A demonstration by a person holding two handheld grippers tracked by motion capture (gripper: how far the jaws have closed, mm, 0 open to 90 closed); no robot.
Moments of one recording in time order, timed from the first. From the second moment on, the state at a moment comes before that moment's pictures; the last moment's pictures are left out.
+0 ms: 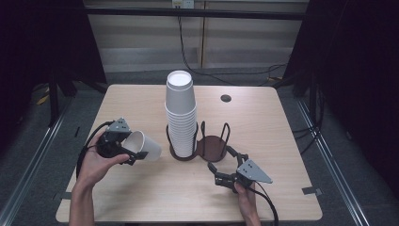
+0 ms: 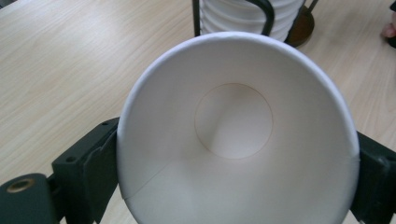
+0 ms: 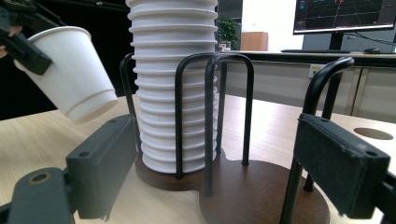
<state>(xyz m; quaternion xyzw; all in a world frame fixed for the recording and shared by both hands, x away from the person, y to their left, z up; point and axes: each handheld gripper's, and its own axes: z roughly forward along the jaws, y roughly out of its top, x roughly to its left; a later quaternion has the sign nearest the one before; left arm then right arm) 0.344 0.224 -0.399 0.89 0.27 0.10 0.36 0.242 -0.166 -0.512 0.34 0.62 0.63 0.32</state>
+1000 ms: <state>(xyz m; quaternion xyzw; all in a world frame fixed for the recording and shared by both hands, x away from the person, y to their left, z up) 0.393 0.210 -0.404 0.92 0.28 0.11 0.23 0.241 -0.166 -0.512 0.33 0.62 0.64 0.32</state>
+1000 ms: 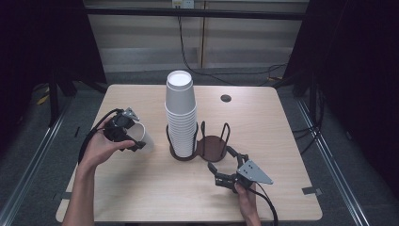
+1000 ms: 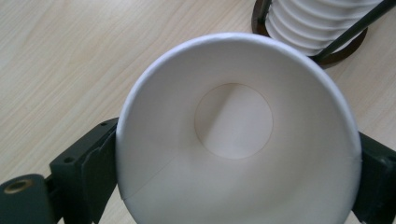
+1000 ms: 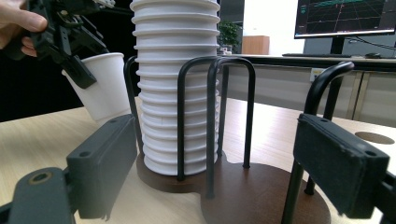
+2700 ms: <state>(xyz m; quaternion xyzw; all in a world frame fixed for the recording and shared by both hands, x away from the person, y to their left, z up) 0.401 0.208 -0.452 0.93 0.30 0.08 0.21 0.240 -0.166 -0.512 0.33 0.62 0.64 0.32</state>
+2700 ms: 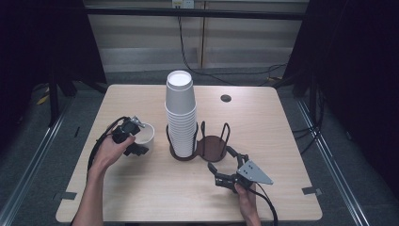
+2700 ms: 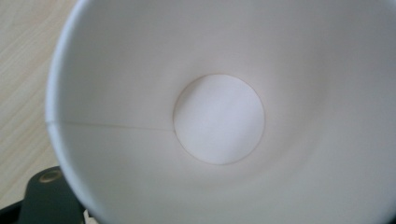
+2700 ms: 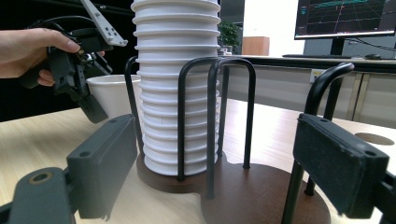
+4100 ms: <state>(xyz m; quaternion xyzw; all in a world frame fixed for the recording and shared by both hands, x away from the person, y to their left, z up) 0.328 0.246 -0.415 0.80 0.34 0.15 0.47 0.240 -0.167 -0.512 0.33 0.62 0.64 0.32</state>
